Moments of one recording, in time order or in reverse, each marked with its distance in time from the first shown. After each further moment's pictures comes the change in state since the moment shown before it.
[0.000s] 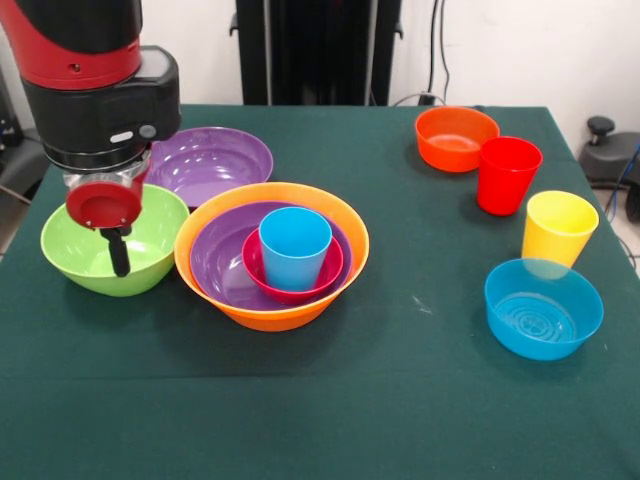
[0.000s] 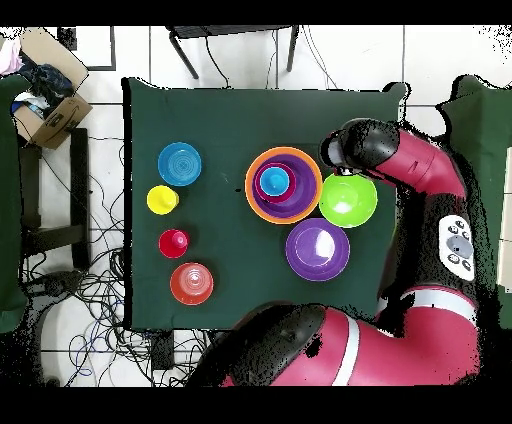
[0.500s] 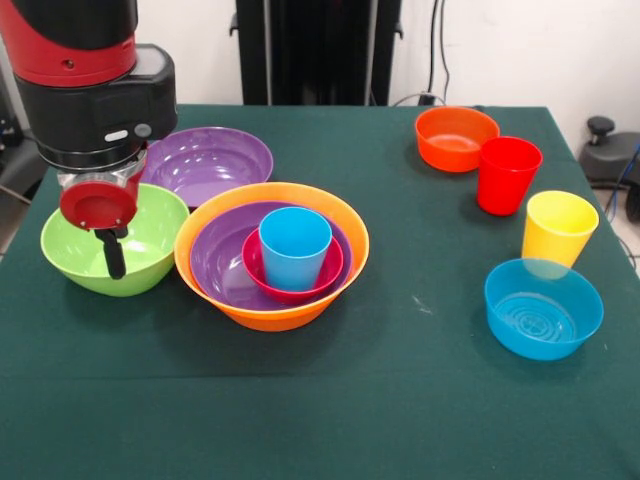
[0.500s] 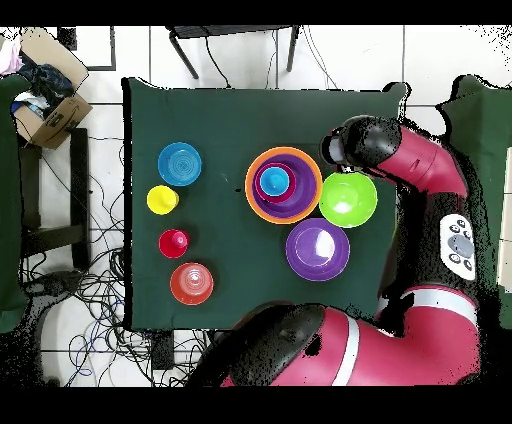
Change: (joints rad) arm 0.000 0.001 0.000 -0.008 0.007 0.000 0.000
